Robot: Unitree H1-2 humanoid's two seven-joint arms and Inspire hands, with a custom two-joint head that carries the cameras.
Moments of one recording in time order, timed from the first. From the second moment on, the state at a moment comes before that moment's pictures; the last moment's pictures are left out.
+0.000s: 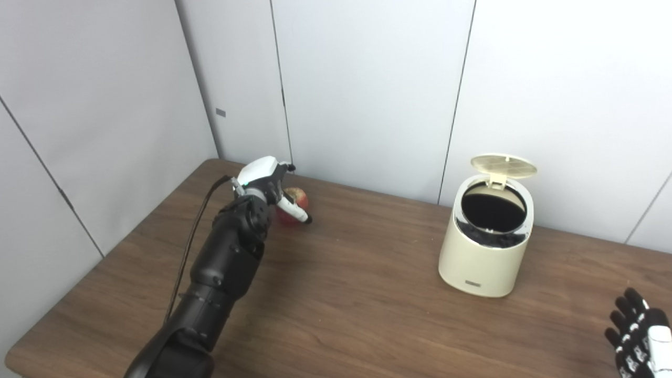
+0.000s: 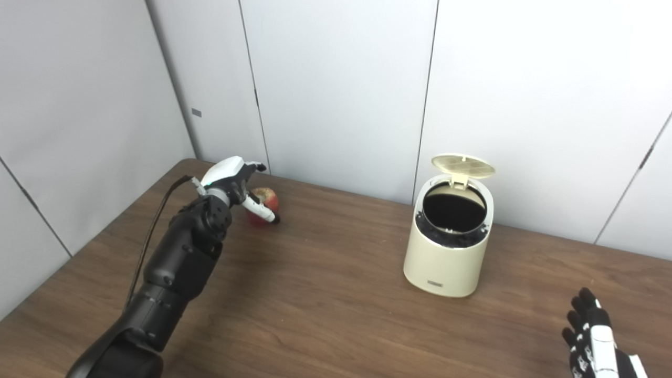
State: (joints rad) left arm -0.57 0.42 0.07 0.28 0.89 0.47 -0.38; right arm -0.02 -0.11 -0.05 -0.42 0.11 0.46 0.06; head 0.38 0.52
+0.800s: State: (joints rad) left arm -0.59 0.44 0.00 0.38 0.78 0.46 -0.31; right arm -0.02 -0.09 -0.06 -0.42 0.11 0.46 0.06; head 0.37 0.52
